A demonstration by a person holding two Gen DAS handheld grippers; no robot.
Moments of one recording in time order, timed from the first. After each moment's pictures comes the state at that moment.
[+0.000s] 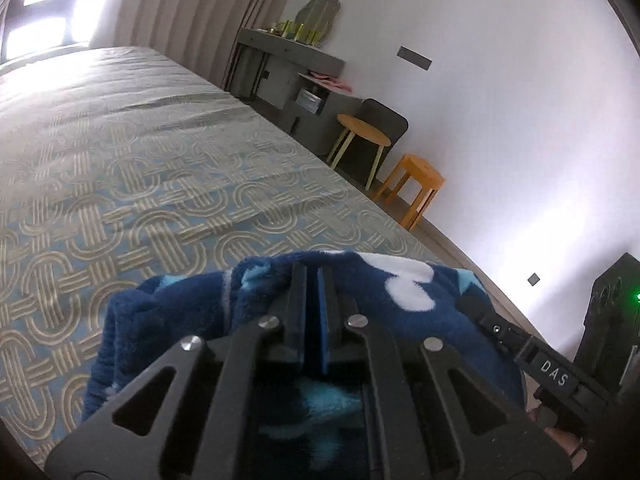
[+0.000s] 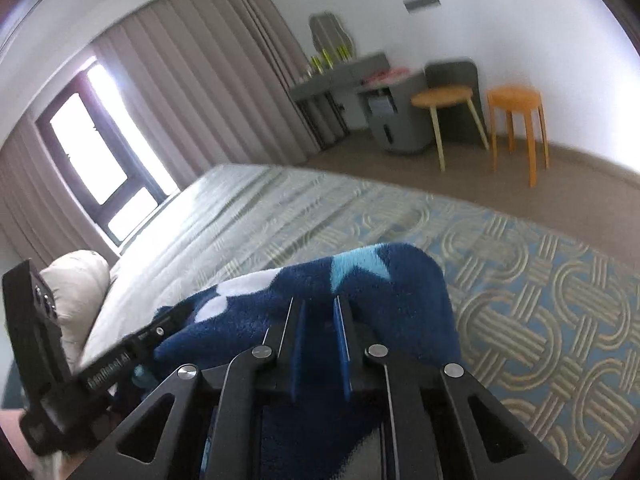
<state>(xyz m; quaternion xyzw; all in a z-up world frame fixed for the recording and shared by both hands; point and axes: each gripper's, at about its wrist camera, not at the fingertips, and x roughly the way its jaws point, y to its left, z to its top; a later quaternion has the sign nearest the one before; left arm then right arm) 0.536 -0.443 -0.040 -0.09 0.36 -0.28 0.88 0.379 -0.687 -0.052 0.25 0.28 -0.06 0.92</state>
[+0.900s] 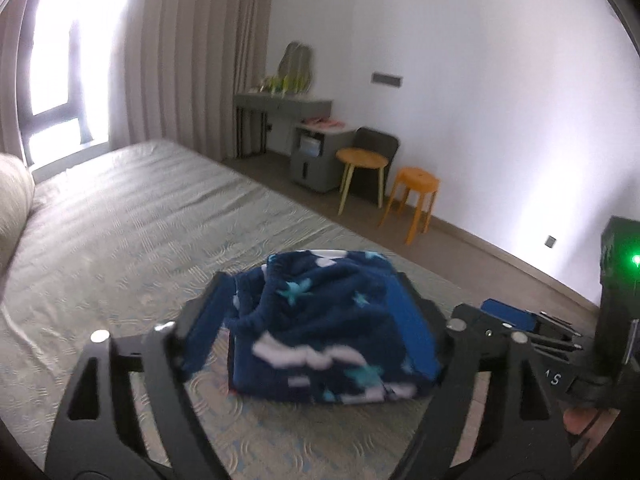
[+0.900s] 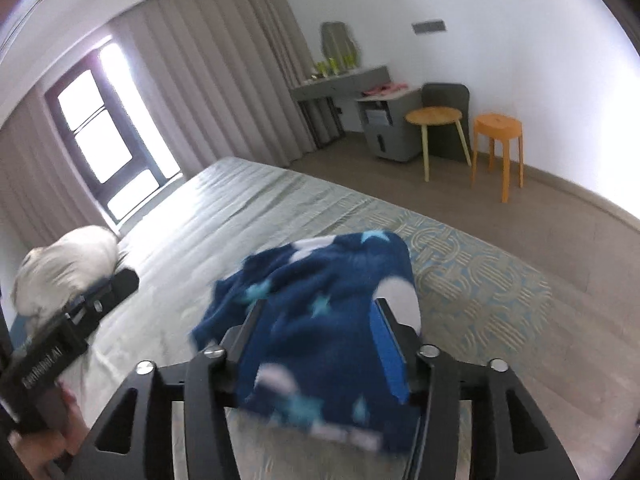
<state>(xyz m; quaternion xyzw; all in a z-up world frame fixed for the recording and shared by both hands) 0.311 -0.383 0.168 0.03 0.27 -0.26 0.93 0.205 -0.609 0.105 0.20 0.31 -0.07 0.93</state>
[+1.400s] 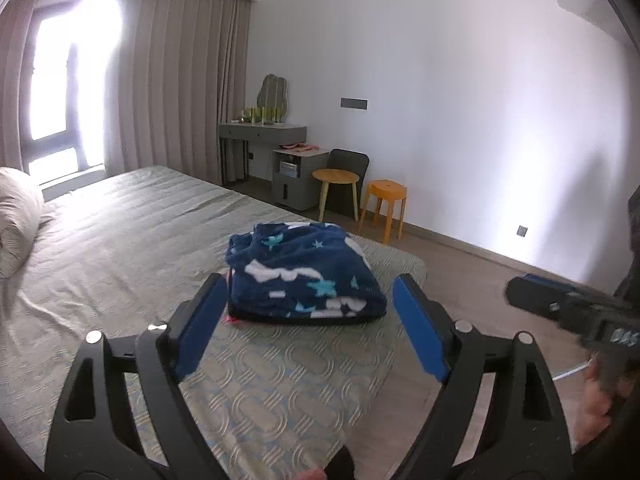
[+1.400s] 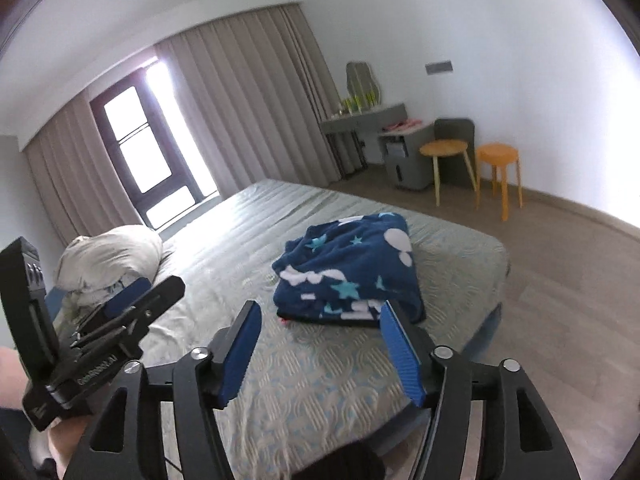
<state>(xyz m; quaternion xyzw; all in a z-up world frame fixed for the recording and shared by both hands) 0.137 -0.310 0.163 0.05 0.21 -0.29 0.93 -0.023 -0.527 0.145 0.19 0.24 -0.06 0.95</state>
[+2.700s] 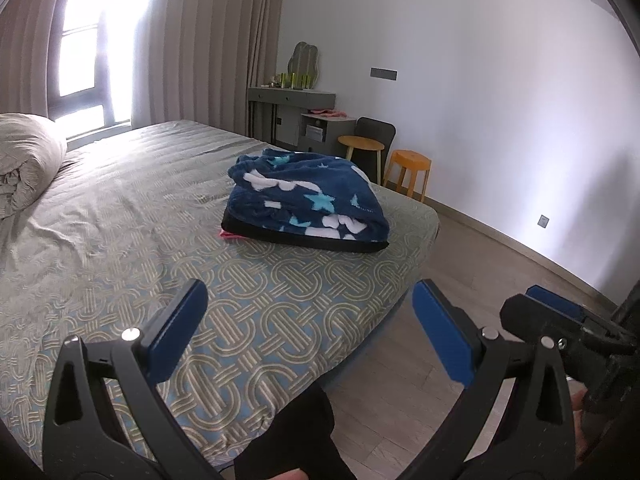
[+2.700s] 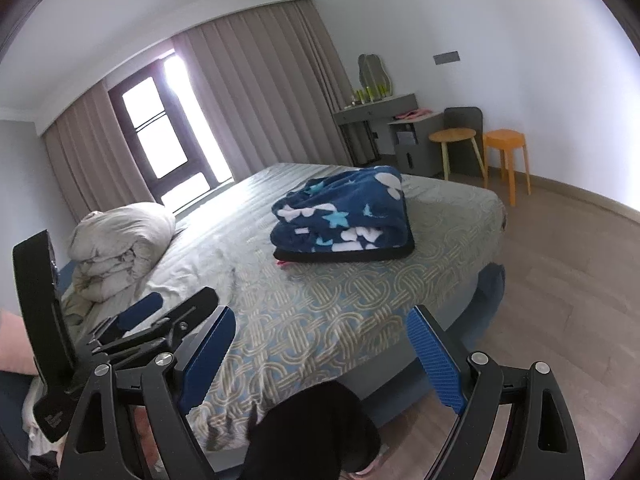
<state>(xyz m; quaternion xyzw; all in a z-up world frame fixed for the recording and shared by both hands) 0.086 -0.336 0.065 0.02 0.27 -0.23 0.94 -0.070 -0.529 0.040 0.19 0.24 -0.01 0.95</state>
